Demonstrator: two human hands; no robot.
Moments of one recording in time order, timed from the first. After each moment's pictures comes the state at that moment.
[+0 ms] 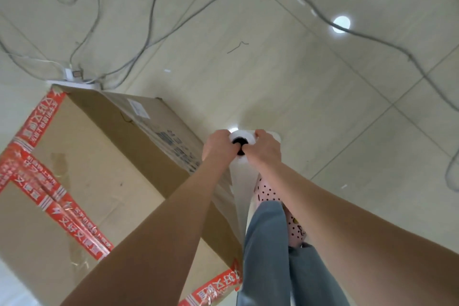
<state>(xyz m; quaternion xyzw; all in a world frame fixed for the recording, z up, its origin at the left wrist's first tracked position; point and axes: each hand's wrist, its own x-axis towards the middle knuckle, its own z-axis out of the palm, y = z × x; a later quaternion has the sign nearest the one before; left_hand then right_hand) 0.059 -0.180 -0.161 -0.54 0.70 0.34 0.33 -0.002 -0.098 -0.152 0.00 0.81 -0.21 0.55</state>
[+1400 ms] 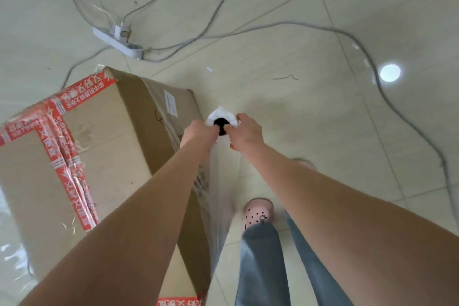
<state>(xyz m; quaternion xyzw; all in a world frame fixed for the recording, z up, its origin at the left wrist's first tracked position) 0.052 -0.305 -0.147 -0.78 0.46 0.38 0.20 -0.042 -0.258 -0.156 -0.17 0.74 -0.17 0.63</state>
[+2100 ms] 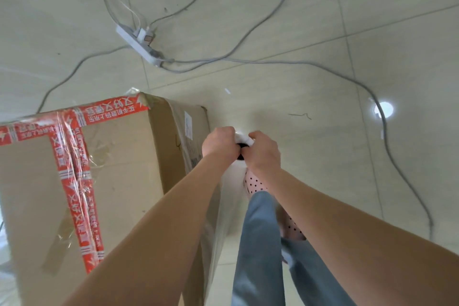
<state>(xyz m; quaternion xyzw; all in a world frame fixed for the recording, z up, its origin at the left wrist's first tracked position) 0.039 -0.373 -0.140 -0.64 0.64 0.31 0.28 -0.046 -0.327 -0.148 -0.28 0.77 -0.06 0.56</state>
